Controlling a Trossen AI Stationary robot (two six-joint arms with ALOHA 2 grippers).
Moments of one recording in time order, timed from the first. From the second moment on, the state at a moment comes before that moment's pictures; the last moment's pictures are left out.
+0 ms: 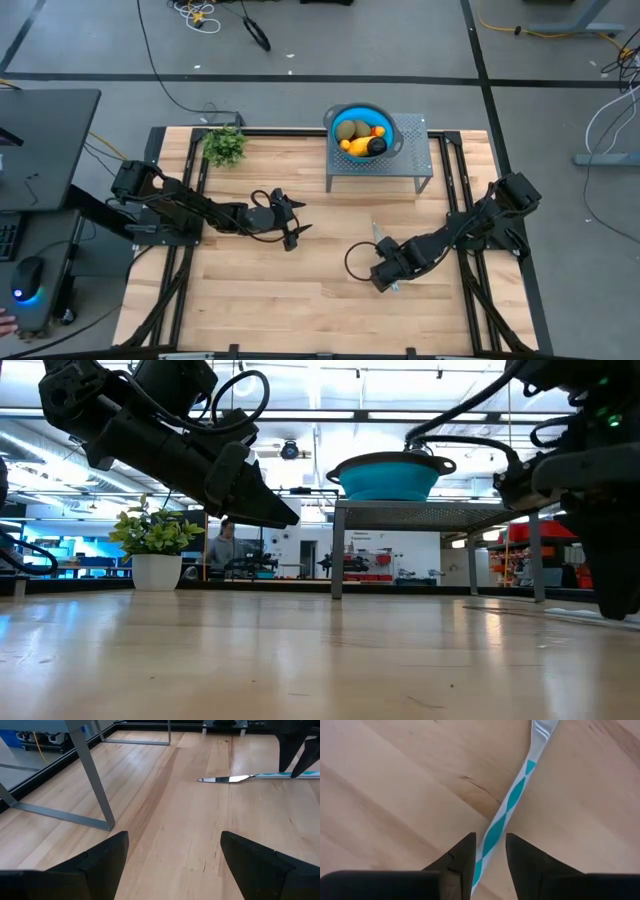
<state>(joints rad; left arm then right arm) -0.14 1.57 0.51 0.66 -0.47 -0.14 0.50 1.68 0.91 -0.71 0.05 1.40</state>
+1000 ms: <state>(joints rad) -0.14 1.57 0.51 0.65 -0.47 -0.14 0.50 1.67 0.86 -0.70 0.09 1.42</state>
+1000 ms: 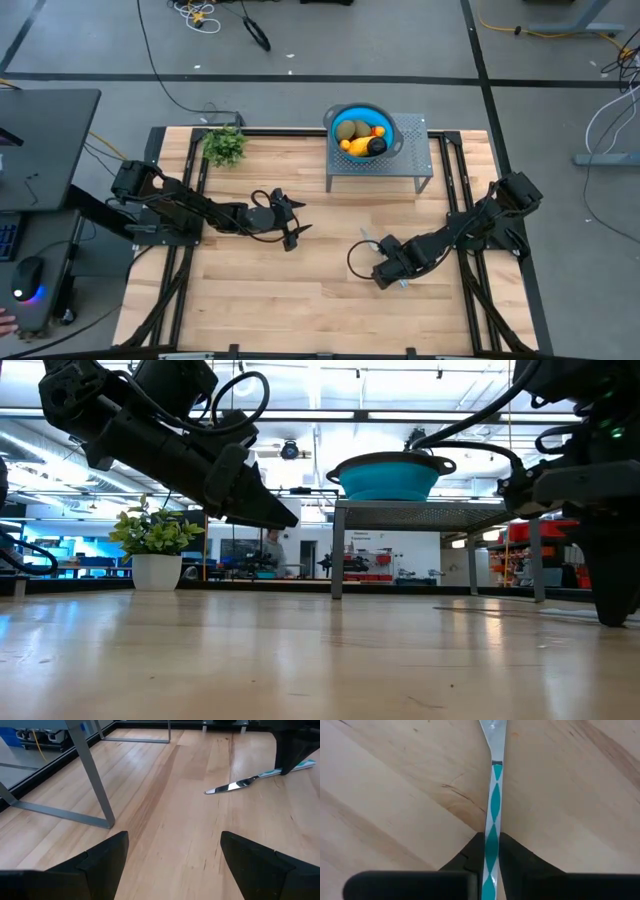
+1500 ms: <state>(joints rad) -0.14 1.57 0.51 0.64 -0.47 -0.13 0.47 1.68 0.98 -0.86 0.21 1.28</state>
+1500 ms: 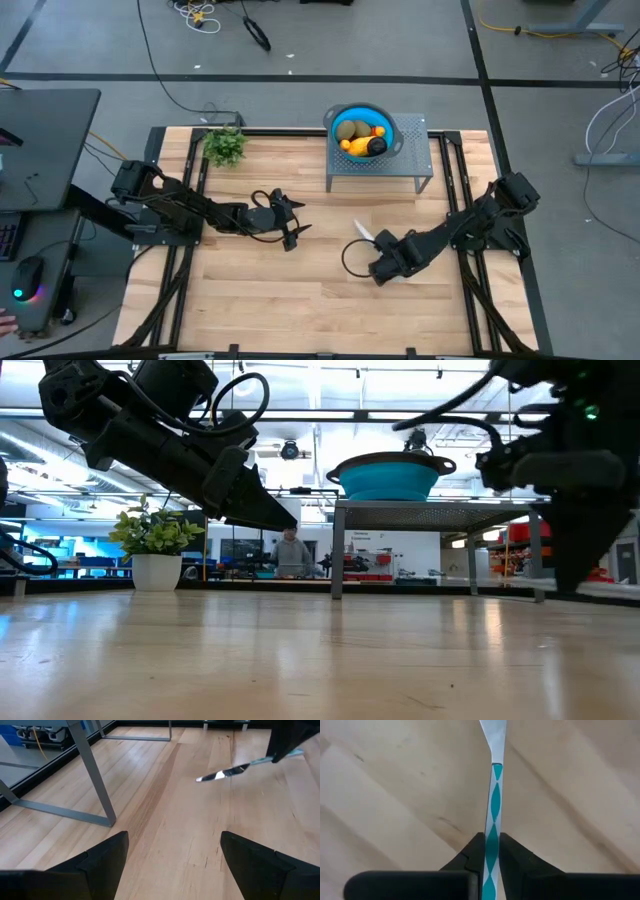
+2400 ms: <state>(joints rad) -0.14 1.57 0.51 0.64 -0.46 -0.14 0.51 1.21 1.09 -1.32 0.27 1.61</state>
